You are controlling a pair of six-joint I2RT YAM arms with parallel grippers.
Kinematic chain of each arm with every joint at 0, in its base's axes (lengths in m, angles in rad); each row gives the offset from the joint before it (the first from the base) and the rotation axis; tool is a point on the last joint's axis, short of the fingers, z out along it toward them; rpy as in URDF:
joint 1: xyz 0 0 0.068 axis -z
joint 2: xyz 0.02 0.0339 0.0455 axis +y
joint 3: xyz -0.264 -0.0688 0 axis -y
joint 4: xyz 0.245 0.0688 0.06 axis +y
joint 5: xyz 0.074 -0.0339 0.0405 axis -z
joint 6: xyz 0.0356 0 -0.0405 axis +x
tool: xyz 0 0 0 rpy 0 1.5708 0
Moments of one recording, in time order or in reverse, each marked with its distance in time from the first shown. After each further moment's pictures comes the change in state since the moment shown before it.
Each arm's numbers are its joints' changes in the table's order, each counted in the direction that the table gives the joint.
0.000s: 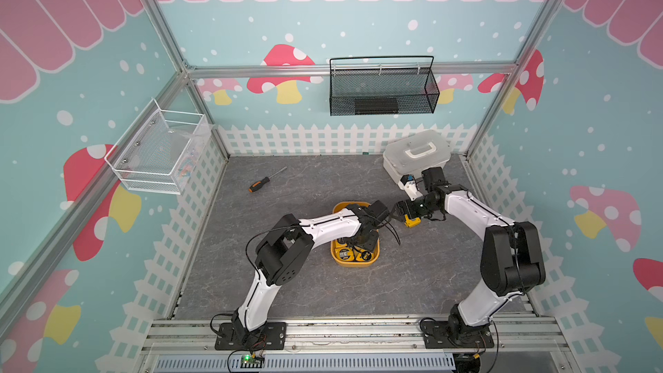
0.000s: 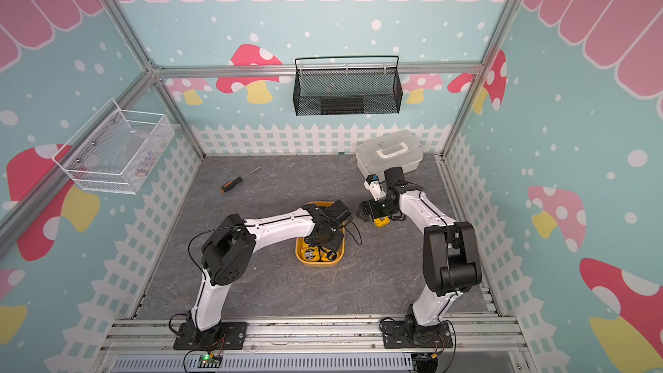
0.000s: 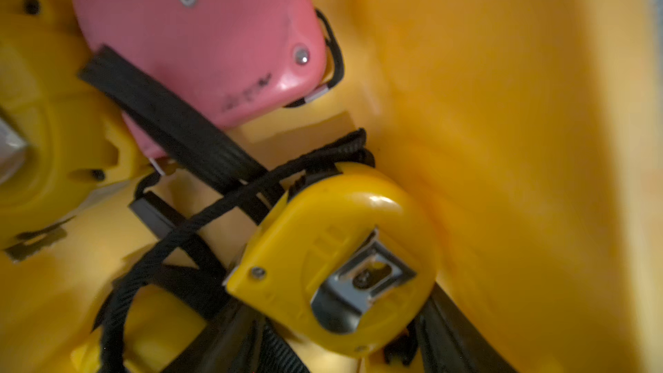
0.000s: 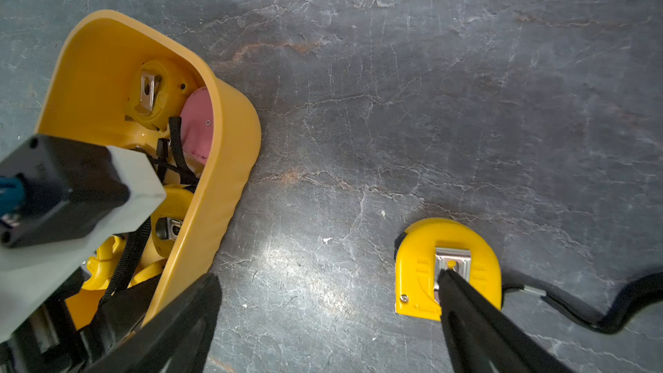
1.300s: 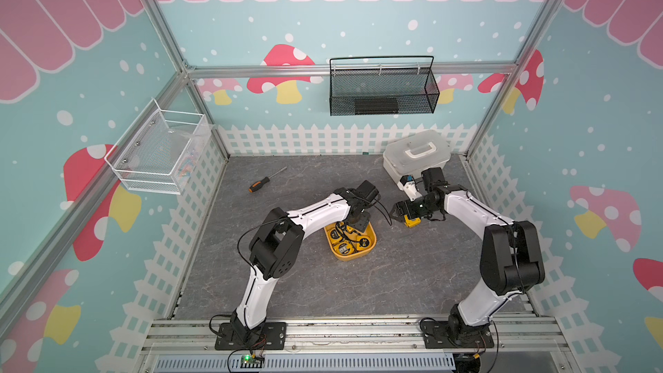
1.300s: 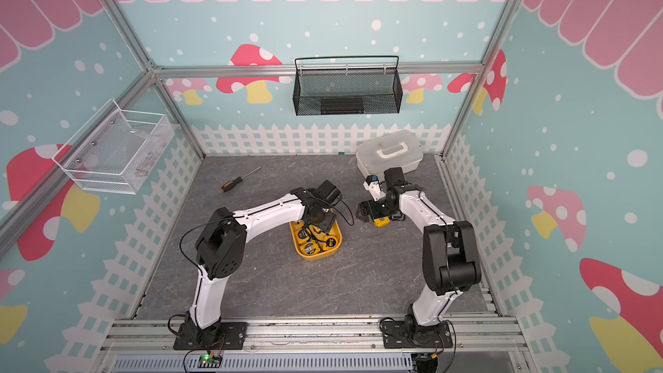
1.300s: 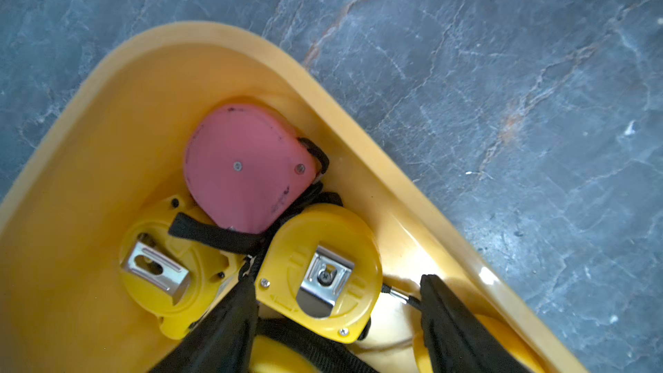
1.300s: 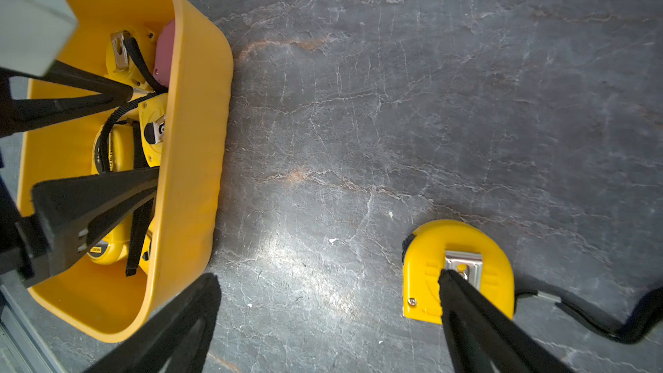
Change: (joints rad) left arm -0.118 -0.003 0.098 -0.009 -0.088 0.222; right arm 0.000 0.006 -0.001 0.000 -0.021 0.000
